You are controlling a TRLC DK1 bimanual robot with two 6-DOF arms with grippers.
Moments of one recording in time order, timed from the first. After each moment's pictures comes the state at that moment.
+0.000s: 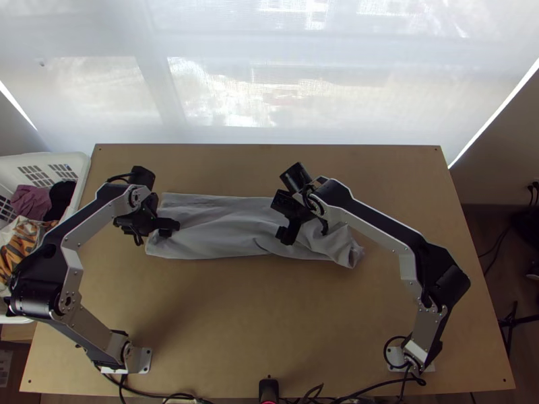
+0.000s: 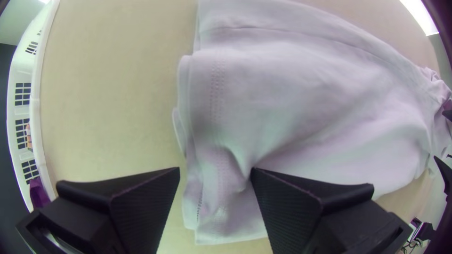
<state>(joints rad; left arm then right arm) -0.06 1.72 1.20 -0.87 -0.06 -0.05 0.71 1.92 1.56 -0.74 -0.09 -0.49</state>
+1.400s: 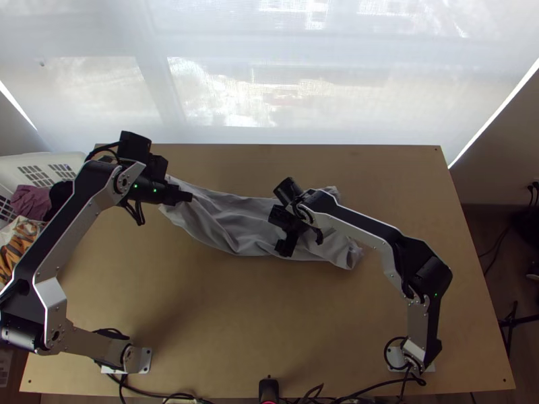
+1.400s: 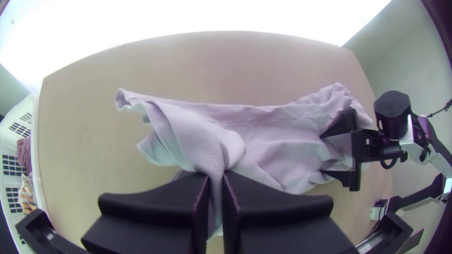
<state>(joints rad) -0.19 1.55 1.47 -0.94 0.18 -0.03 0.73 2.04 1.50 -0.71 -0.09 -0.50</state>
